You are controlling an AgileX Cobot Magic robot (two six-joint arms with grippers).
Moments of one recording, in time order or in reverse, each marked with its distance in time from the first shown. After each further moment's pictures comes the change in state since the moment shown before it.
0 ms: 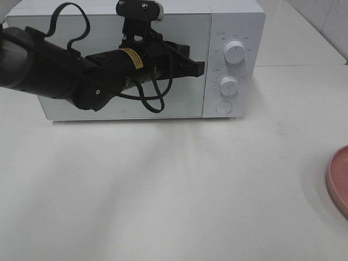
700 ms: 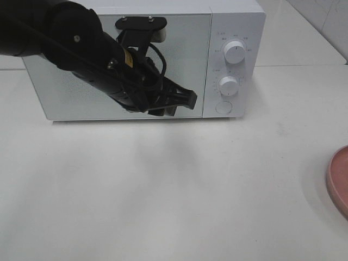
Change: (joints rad) left arm -0.087 -0.226 -0.006 -0.073 0.921 -0.070; right arm 0.000 0.000 0.000 0.000 0.000 0.000
